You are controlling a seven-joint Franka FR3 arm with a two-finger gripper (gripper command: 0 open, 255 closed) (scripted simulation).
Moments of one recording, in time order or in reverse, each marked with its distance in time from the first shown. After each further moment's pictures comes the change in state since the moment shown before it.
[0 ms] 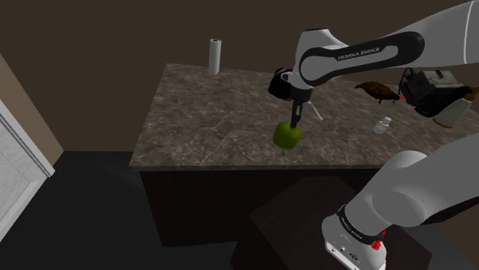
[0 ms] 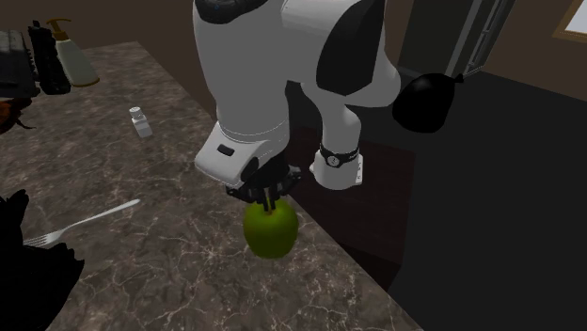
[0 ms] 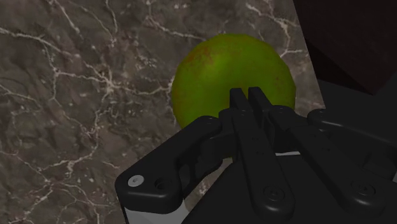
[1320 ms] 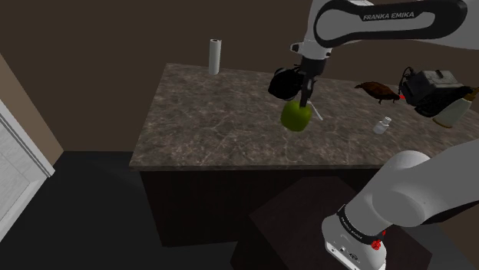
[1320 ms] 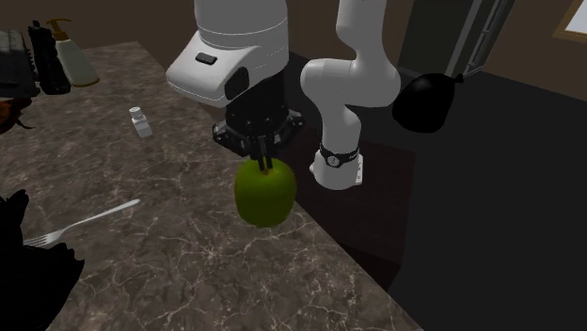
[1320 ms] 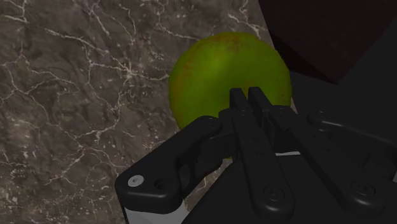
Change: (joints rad) arm 0.003 -0.078 0.019 0.203 0.009 -0.279 -0.011
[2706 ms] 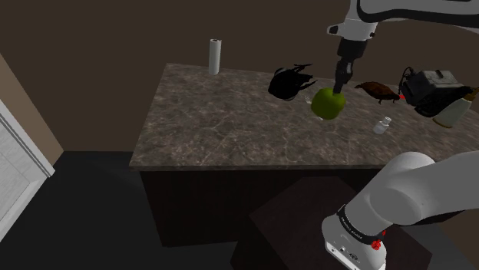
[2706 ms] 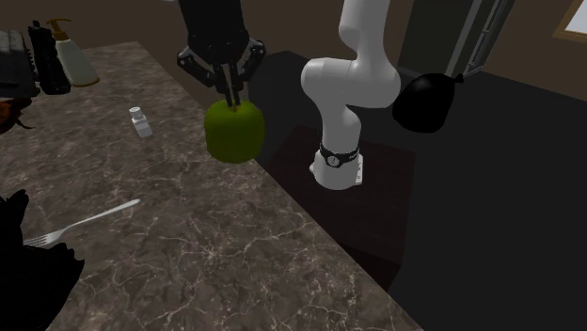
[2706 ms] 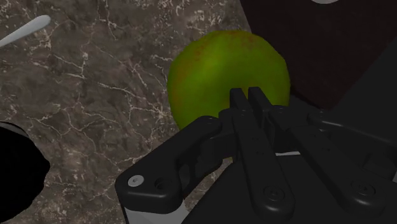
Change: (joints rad) arm -0.072 -0.139 -0.102 0.079 -0.095 -0.197 -0.165
